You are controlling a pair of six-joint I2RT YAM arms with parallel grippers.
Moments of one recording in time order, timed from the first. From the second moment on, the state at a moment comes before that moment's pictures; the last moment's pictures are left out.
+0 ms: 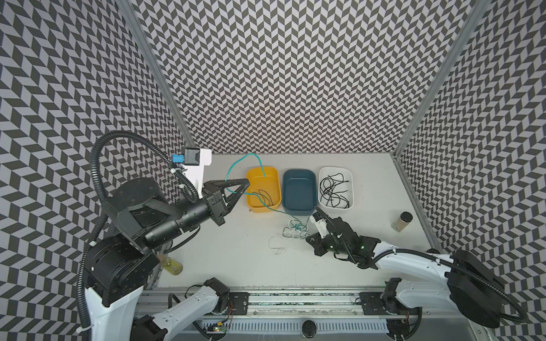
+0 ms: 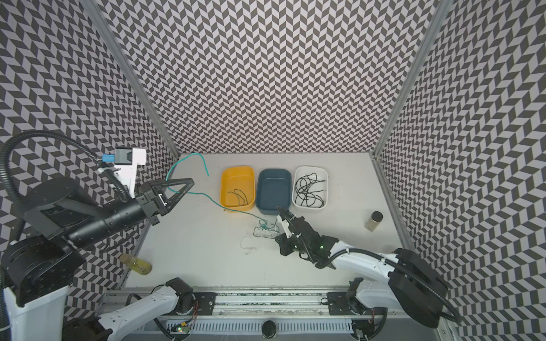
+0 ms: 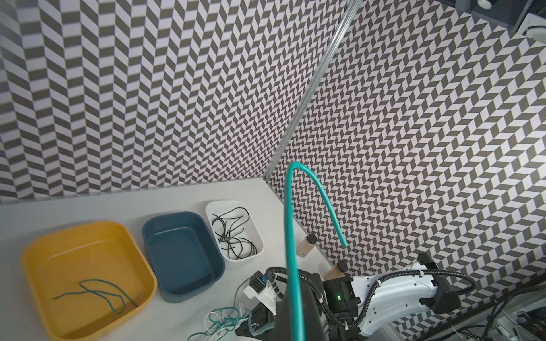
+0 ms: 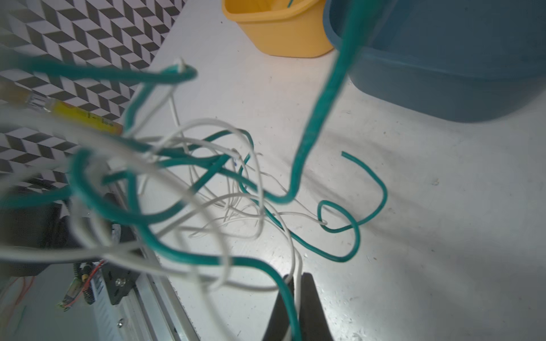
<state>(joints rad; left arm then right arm) -0.51 0.92 1.83 -0.94 0.39 -0.41 0.84 1.24 0.51 0.13 -0.09 0.54</state>
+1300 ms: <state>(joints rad) -0.58 1.04 2.20 -0.84 0.15 -0.32 0.72 1.14 0.36 0.02 -0.07 0.55</state>
